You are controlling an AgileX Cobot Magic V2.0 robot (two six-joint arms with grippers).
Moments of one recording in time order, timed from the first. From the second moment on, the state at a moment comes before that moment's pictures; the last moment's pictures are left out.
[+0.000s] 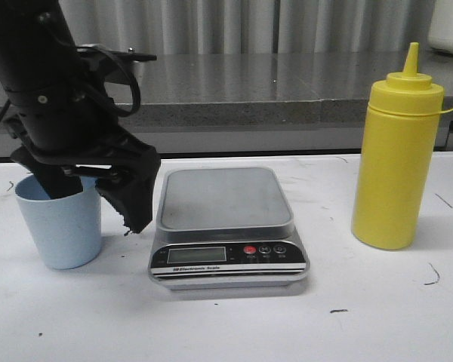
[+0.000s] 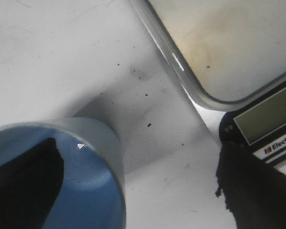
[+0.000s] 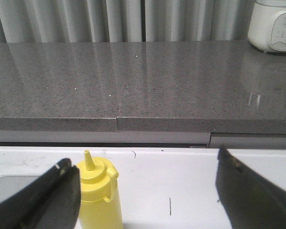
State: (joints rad) left arm -0.55 1.74 -1.14 0.03 0.73 -0.05; right arm 0.06 0.45 -0.58 0.07 0.32 0.03
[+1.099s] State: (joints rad) left arm -0.66 1.90 -1.79 0.05 1.16 -0.03; right arm 0.06 0.45 -0.58 0.07 0.32 0.03
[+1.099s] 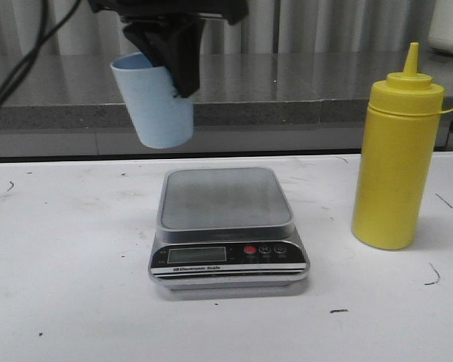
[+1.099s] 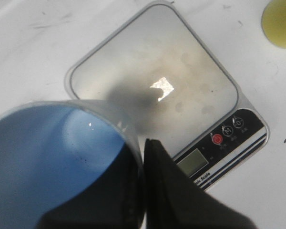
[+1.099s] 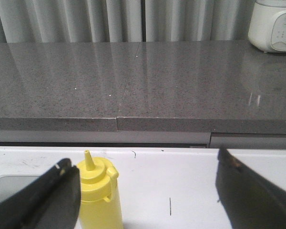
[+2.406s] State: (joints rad) left arm -0.73 1.98 -1.96 0.04 1.21 -0.03; right arm 0.06 0.45 -0.58 0.07 0.32 0.03
